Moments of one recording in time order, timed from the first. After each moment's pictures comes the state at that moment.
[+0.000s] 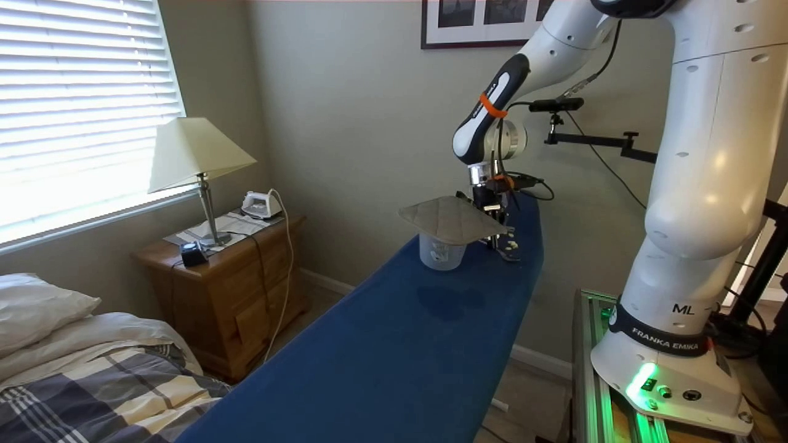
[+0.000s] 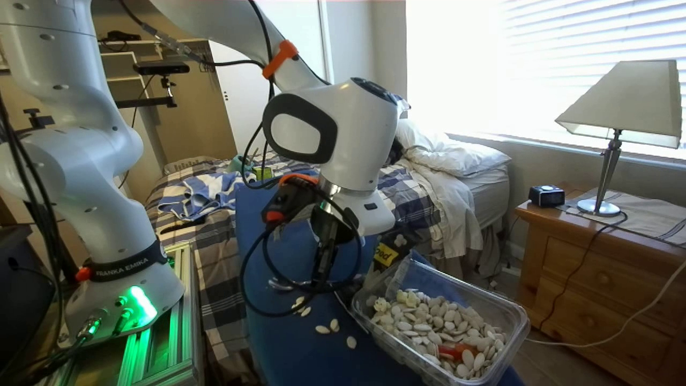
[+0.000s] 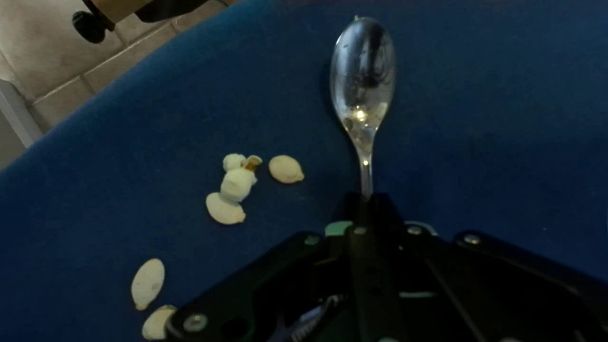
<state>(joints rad) -0.37 0.17 -0.31 -2.37 0.08 2.18 -0.13</state>
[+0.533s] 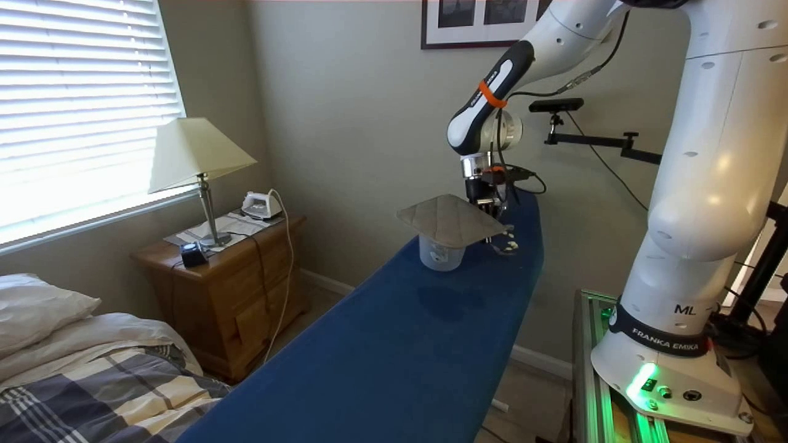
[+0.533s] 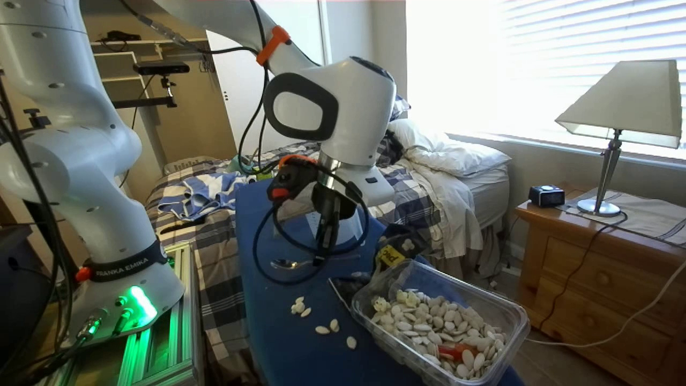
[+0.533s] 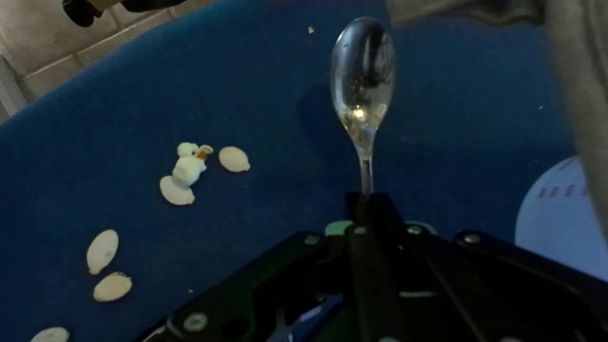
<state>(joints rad) -0.33 0.10 -0.29 -2.38 0.07 2.13 -0.14</state>
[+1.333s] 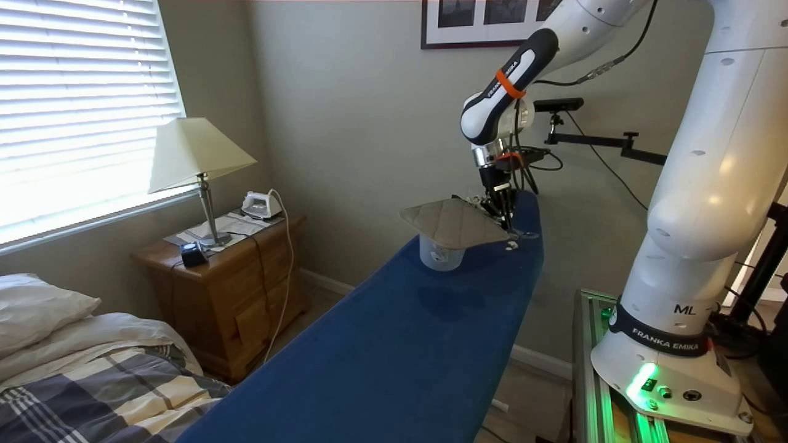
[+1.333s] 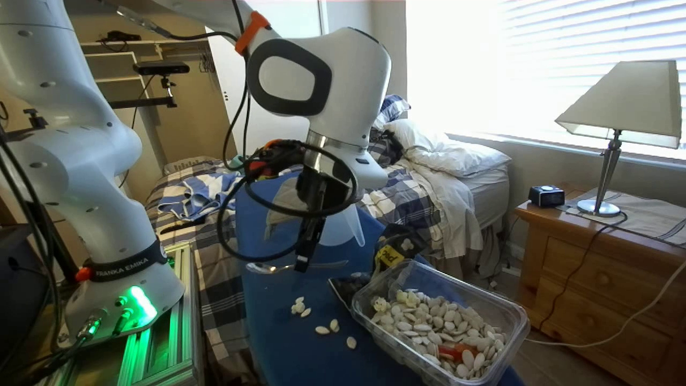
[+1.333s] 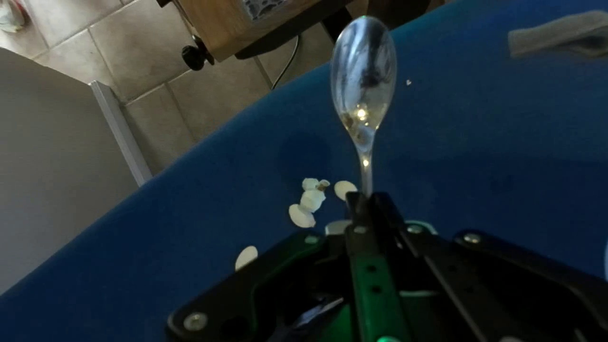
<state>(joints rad) -0.34 0.02 -0.34 -2.38 -0.16 2.03 -0.02</state>
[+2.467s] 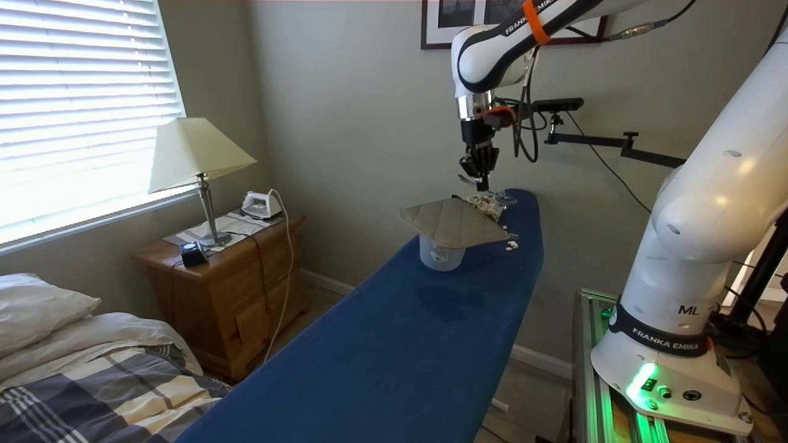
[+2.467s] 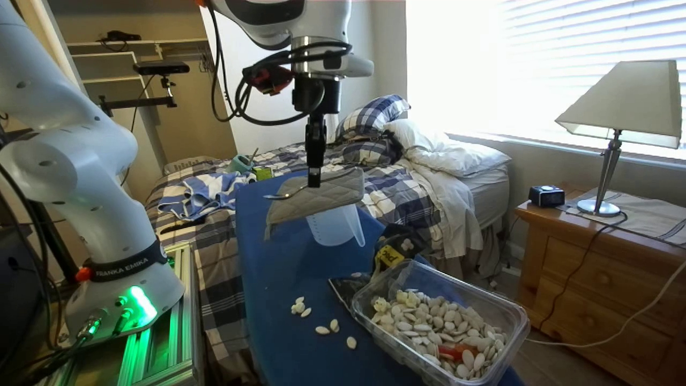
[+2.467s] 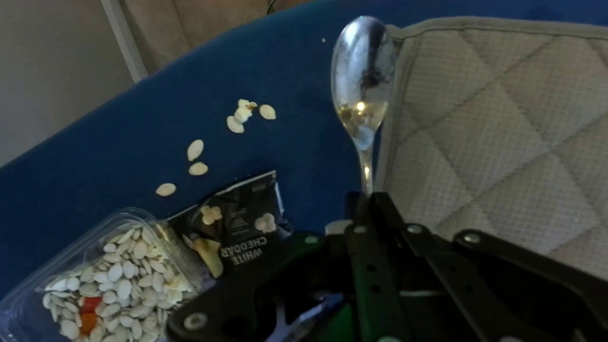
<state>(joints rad) -0.25 -0.28 -0.22 -2.37 -0.18 1.94 0.04</state>
